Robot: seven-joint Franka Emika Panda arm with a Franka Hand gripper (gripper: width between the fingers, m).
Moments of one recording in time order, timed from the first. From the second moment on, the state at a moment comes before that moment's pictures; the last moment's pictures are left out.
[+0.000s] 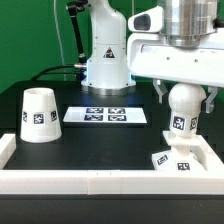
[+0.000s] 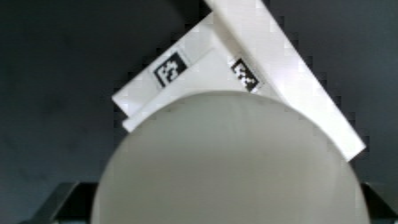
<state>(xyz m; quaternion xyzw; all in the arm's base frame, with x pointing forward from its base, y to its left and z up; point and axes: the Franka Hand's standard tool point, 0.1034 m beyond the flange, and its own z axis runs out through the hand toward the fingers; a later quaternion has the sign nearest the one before) 0.598 0.103 0.115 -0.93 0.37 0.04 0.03</state>
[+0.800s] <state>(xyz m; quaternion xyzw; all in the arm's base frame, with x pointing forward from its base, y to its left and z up) 0.598 0.099 0.117 -0.95 0.31 0.03 0.04</state>
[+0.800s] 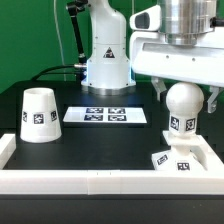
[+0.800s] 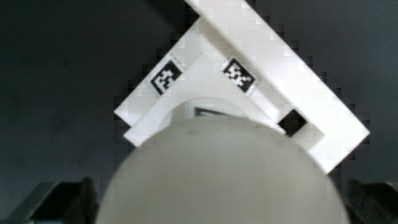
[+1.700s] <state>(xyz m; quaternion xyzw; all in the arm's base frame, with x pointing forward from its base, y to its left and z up) 0.597 0.096 0.114 -1.00 -0.07 -0.02 0.03</state>
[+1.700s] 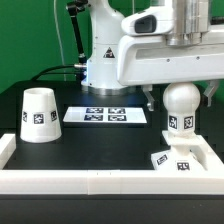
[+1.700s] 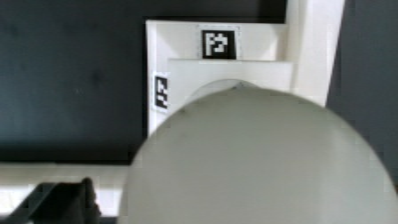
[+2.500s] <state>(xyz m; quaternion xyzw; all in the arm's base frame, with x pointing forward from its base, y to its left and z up) 0.603 0.100 0.119 -0.92 -0.39 -0.03 0.01</state>
